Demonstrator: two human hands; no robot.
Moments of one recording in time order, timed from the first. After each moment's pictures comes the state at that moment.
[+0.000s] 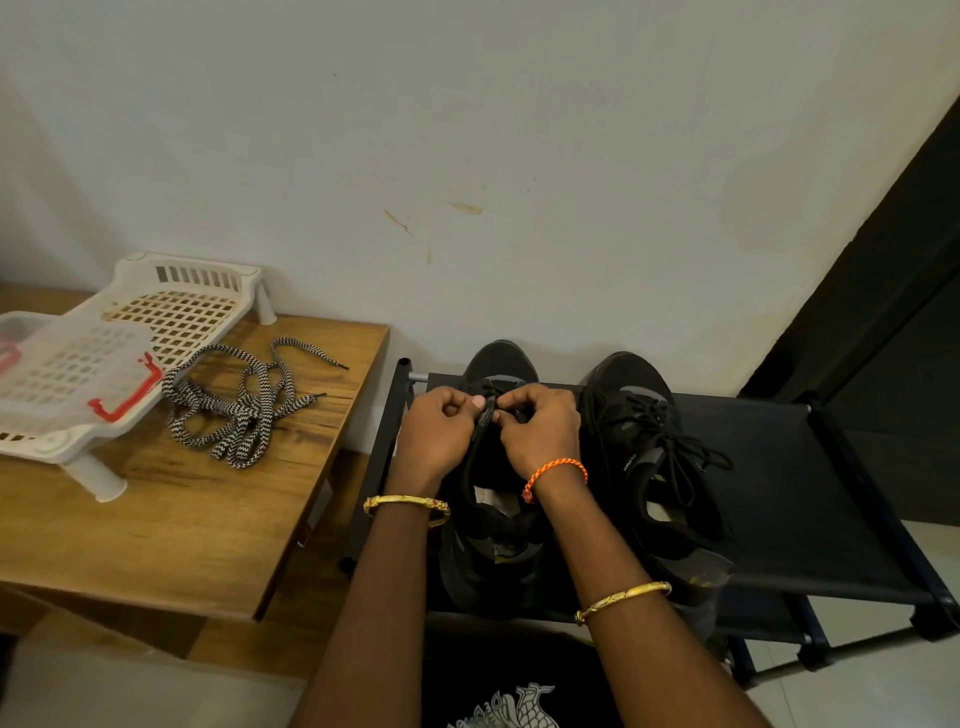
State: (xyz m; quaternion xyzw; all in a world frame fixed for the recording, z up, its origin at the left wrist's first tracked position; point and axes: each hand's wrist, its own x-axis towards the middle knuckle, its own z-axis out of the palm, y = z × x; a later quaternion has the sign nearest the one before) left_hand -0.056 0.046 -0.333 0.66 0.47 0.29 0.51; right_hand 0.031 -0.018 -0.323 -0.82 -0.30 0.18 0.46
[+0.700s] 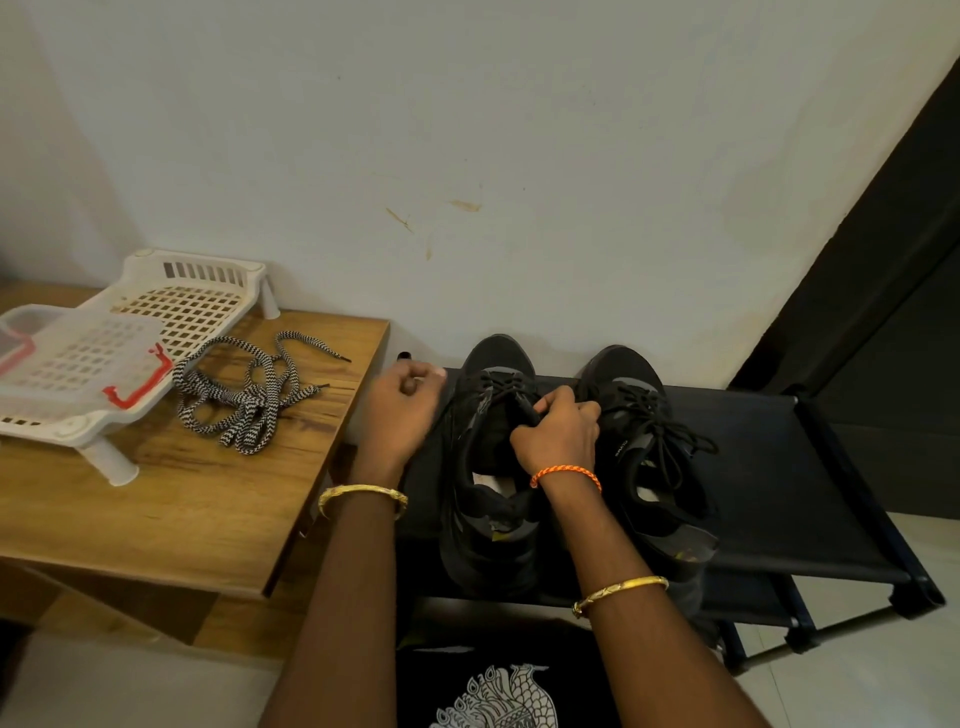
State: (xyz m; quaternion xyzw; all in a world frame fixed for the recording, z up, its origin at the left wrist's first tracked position) left_hand -0.085 0.051 -0.318 0.64 0.48 0.36 0.48; right_hand 0.032 -0.042 -0.322 -0.87 -0.27 0.16 0.39
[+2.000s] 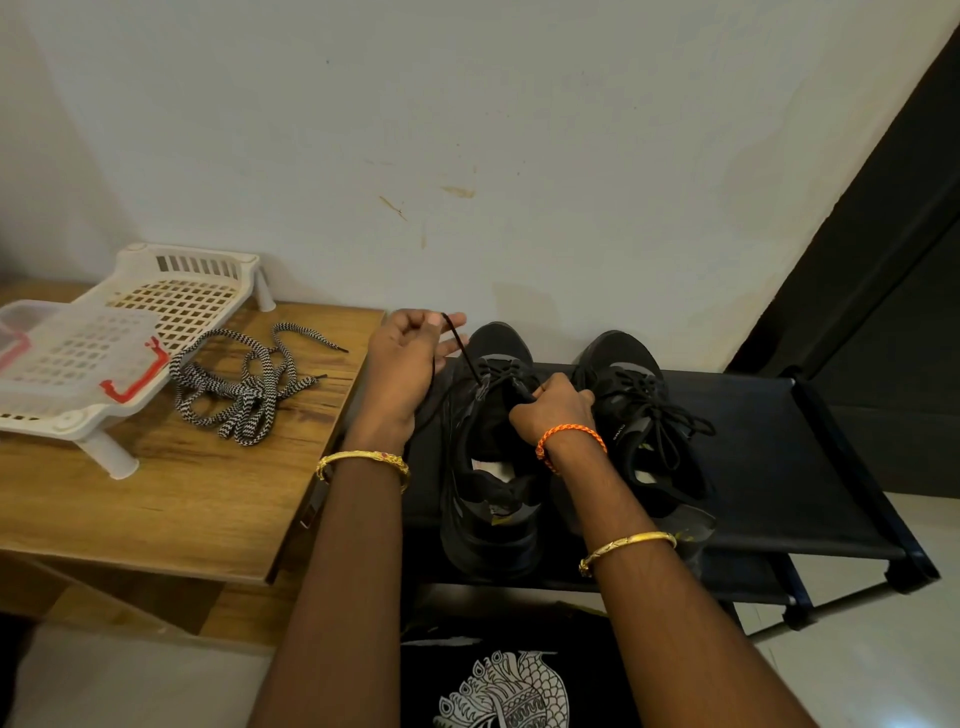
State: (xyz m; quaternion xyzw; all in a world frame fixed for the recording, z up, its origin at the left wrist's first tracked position) left_hand -0.073 0.042 -0.276 0.53 0.35 0.43 0.64; right_hand 0.046 -0.034 -0.315 -0.88 -0.25 0.26 0.31
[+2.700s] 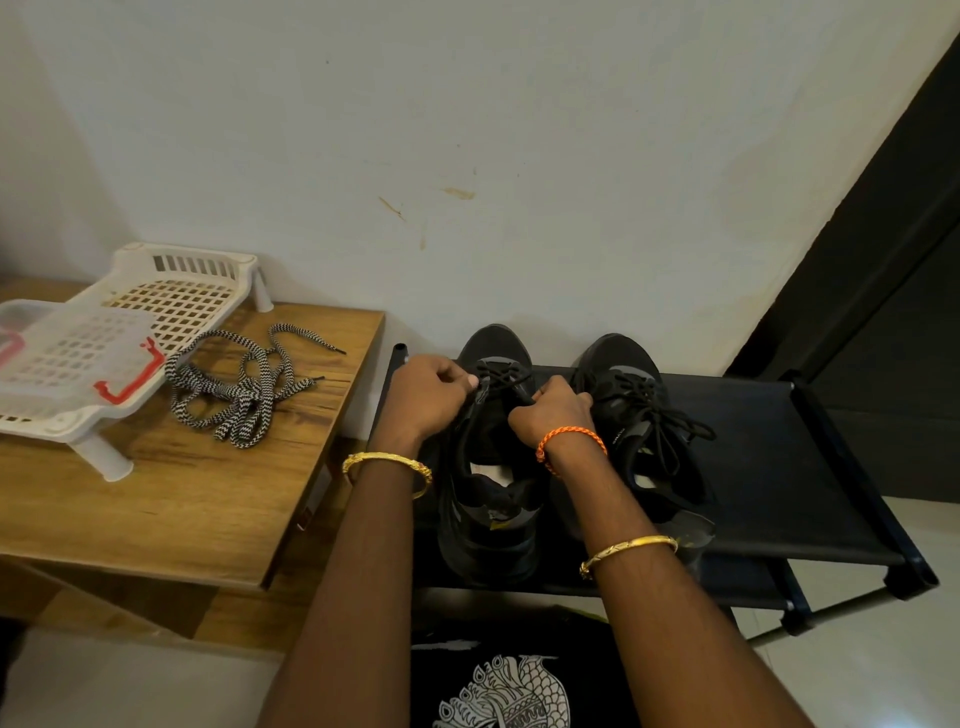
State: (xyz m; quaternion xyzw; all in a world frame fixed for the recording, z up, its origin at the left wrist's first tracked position) left_hand -0.066 0.046 -0.303 0.73 0.47 0.24 0.44; right_hand 0.047 -0.032 -0.315 -0.88 -0.25 0.27 0.31
